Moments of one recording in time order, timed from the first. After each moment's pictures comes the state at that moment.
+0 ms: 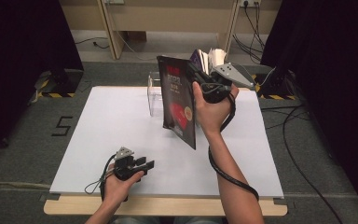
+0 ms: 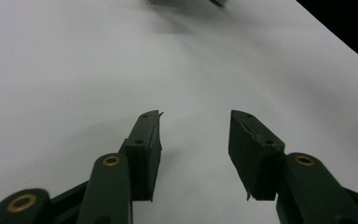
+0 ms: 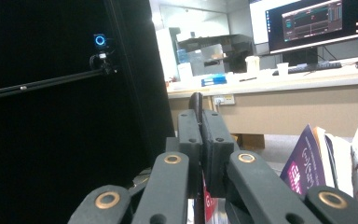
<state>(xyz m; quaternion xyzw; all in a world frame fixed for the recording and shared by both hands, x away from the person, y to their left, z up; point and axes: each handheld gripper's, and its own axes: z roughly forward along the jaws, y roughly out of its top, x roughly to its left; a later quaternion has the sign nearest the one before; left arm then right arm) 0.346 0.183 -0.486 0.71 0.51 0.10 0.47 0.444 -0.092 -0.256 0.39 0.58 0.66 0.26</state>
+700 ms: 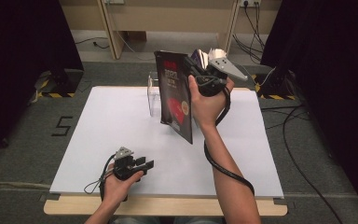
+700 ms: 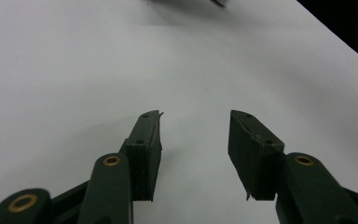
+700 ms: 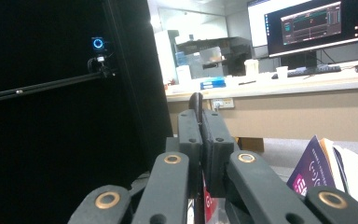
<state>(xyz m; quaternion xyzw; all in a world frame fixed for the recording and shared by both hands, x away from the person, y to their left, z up) 0.346 0.185 -0.486 0.71 0.51 0.09 0.47 0.459 -0.081 -0.249 0.39 0.58 0.66 0.27</state>
